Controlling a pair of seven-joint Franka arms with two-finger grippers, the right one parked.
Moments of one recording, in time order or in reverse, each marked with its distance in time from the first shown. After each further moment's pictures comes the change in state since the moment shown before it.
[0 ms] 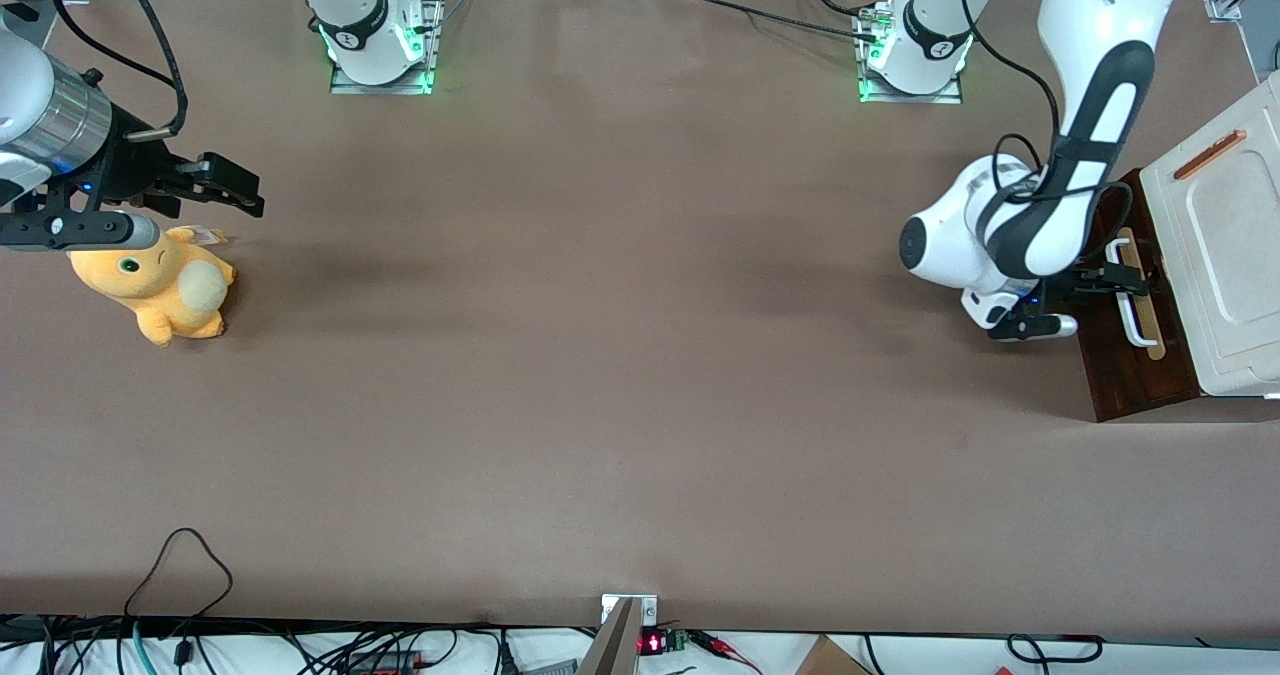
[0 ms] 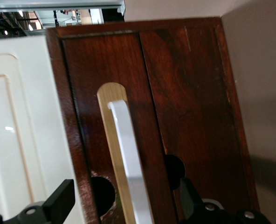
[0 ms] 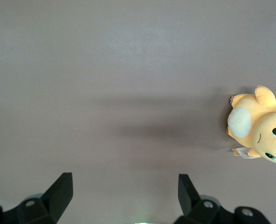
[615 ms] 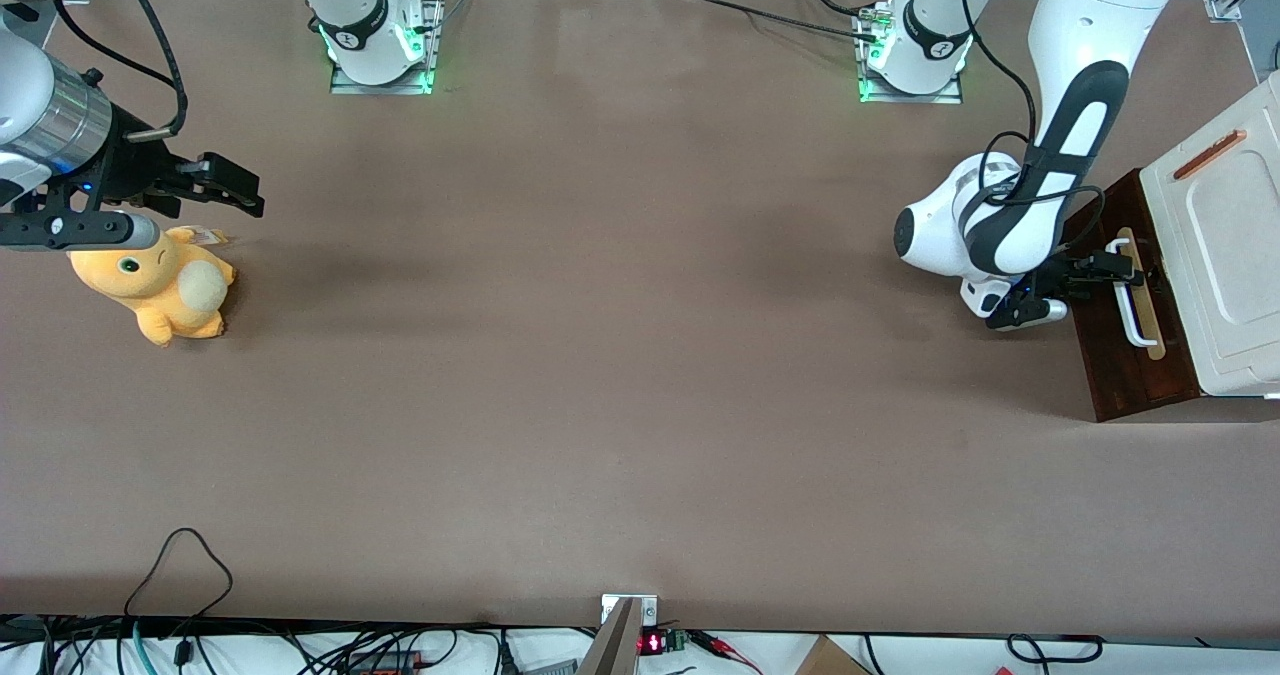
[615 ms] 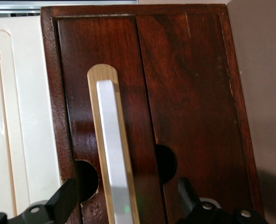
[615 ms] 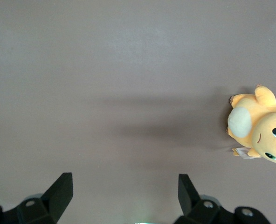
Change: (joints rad) arm -0.007 0.014 -0.002 -0.100 0.113 -0.038 -0.169
